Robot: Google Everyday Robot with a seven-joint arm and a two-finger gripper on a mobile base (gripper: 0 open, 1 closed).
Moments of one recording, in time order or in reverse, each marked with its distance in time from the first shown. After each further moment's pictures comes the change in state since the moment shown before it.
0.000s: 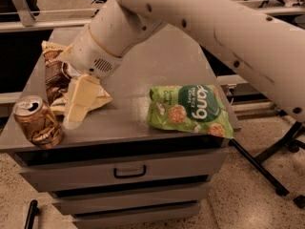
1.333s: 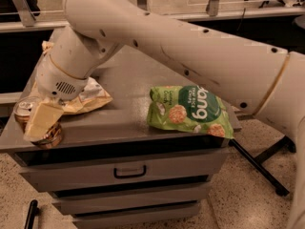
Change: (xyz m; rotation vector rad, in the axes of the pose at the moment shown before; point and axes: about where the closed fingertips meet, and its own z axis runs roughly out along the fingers) arm -0.025 0.022 0.082 -0.144 -0.005 0.043
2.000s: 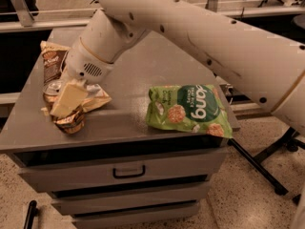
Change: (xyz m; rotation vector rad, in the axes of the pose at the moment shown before) arm 0.035 -0.019 -0.049 0.043 0.020 0.122
